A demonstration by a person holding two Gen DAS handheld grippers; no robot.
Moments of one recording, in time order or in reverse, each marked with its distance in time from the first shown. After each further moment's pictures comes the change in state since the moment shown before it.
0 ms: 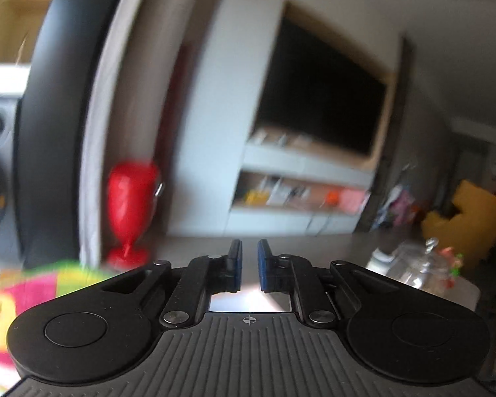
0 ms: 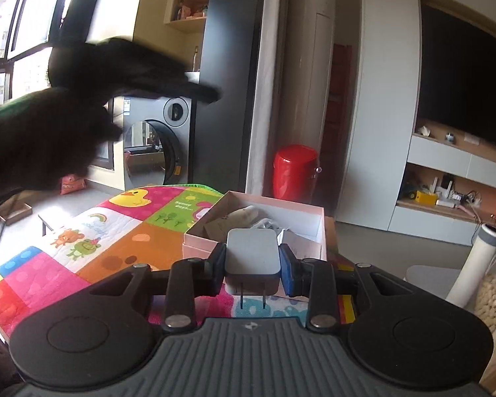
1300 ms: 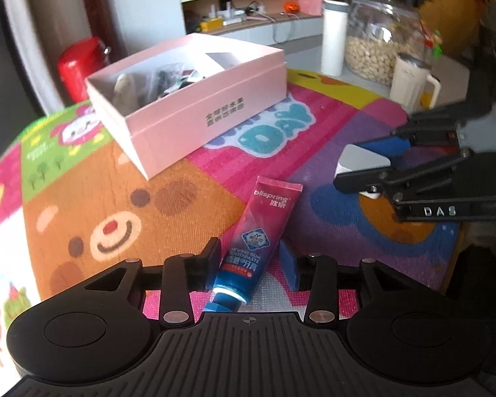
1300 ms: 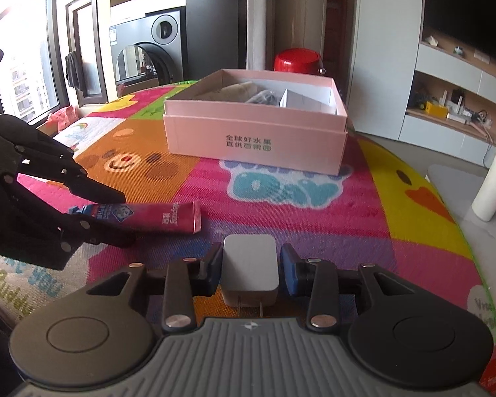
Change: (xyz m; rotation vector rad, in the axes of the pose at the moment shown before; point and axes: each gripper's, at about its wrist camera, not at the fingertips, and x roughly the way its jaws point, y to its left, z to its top) left arm -0.026 -0.027 -0.195 0.386 0.557 -0.038; right arm 0.062 -0.006 -0.085 0.079 0.314 0.020
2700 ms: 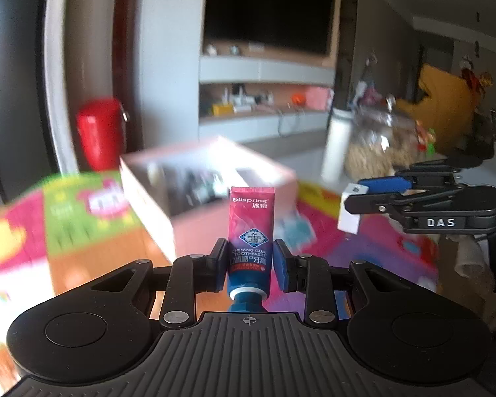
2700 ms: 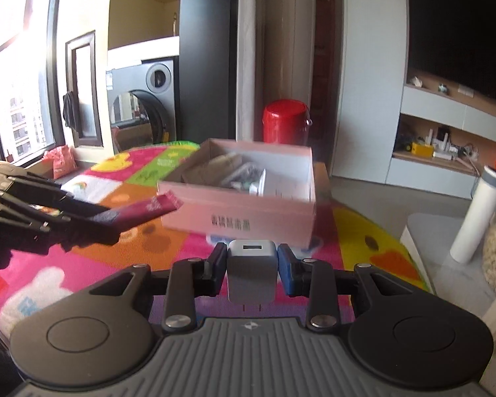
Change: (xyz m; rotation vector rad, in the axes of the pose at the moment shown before) left arm -0.066 0.031 0.027 -0.105 -0.358 -0.022; right arm -0.052 -0.013 0.051 -0.005 -0.199 -0.032
